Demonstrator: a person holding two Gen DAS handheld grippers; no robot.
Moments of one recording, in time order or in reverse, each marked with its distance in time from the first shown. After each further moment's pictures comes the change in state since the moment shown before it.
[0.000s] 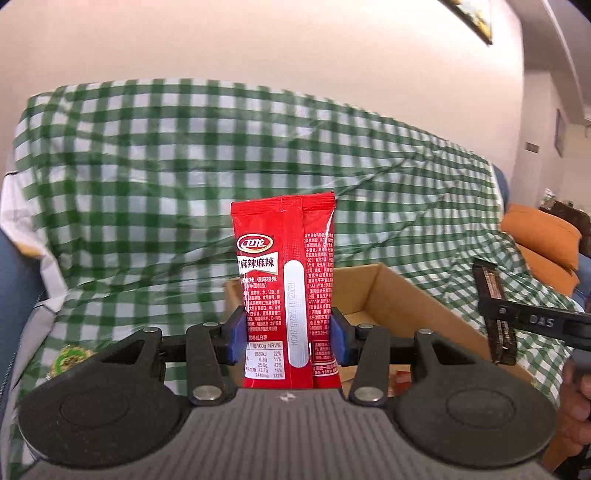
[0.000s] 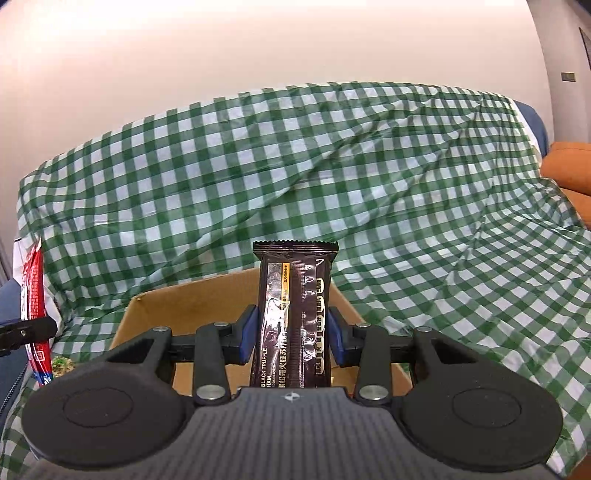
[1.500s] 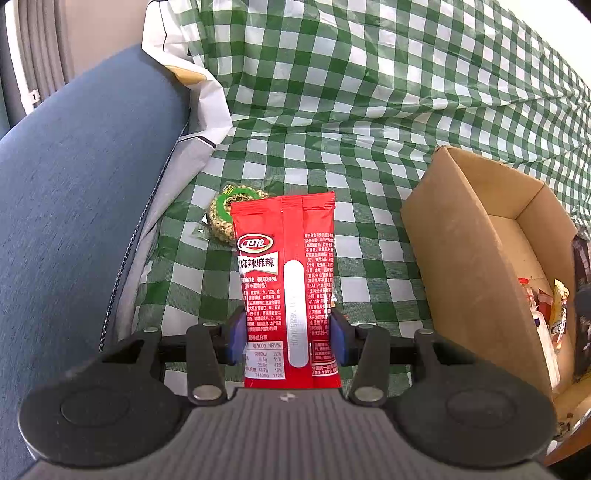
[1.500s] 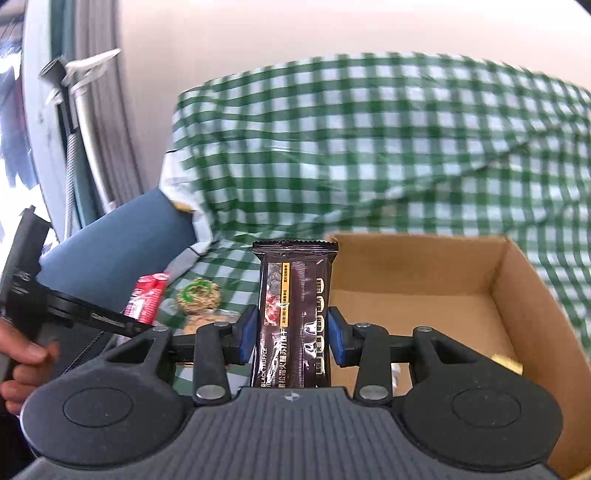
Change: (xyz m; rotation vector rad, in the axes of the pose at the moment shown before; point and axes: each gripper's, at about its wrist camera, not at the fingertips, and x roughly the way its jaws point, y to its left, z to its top) left arm 0.004 0.162 -0.044 -0.232 0.475 0.324; right arm 0.007 0.116 -0.029 -0.205 0.185 0.437
